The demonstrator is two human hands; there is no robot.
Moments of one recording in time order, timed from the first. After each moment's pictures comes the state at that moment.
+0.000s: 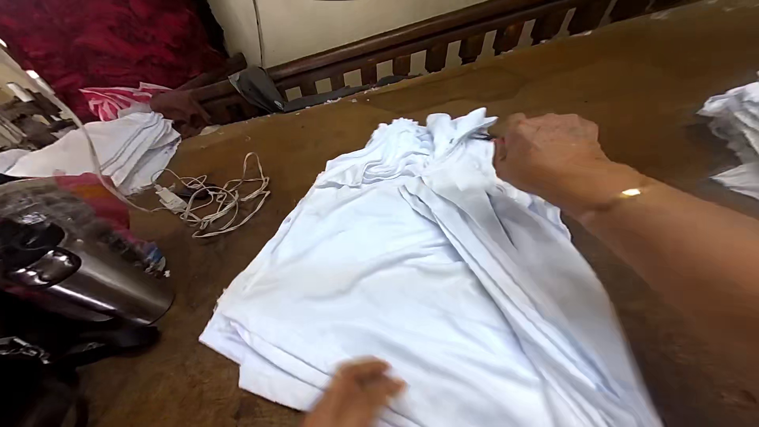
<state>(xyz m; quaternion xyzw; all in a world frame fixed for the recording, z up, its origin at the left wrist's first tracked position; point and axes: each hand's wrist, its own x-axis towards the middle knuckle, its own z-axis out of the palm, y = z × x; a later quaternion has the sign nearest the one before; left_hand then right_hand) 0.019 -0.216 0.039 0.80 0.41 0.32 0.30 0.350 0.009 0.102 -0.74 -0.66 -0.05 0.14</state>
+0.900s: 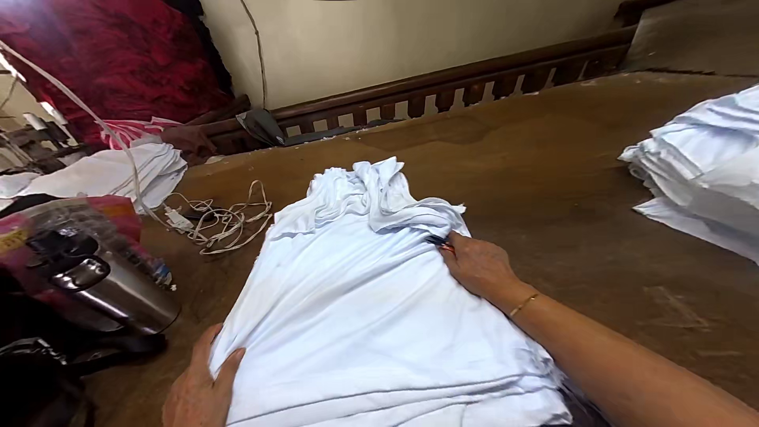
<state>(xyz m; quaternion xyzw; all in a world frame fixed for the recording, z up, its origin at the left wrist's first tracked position) -0.138 -0.165 -0.020 0.63 0.72 0.29 0.02 0.335 -0.036 -0.034 -0.70 -0.68 -0.06 0.19</state>
